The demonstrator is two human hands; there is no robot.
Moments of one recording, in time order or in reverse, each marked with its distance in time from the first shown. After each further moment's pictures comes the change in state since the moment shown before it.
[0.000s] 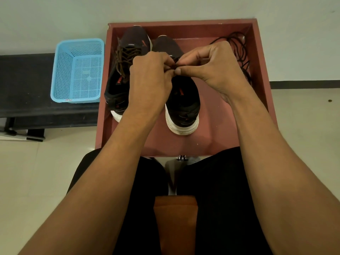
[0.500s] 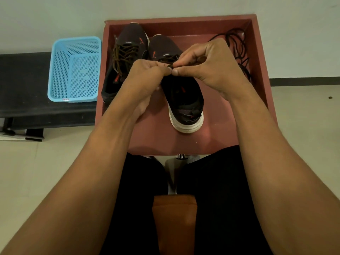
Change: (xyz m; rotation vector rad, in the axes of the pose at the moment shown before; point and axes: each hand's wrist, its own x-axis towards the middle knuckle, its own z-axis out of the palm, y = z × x) left_hand 0.004 -0.004 -0.006 -0.750 -0.334 -0.546; right_hand -0.001 -0.003 -0.001 -0.077 -0.039 -0.012
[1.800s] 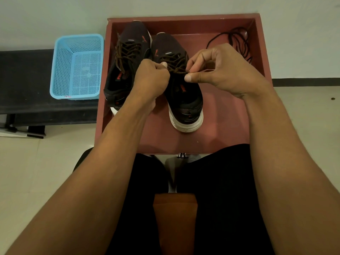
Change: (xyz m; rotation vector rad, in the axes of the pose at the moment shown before) left_hand 0.007 -0.009 0.011 0.286 0.200 0.011; right_hand -0.012 -0.004 -0.019 -0.121 -0.161 0.083
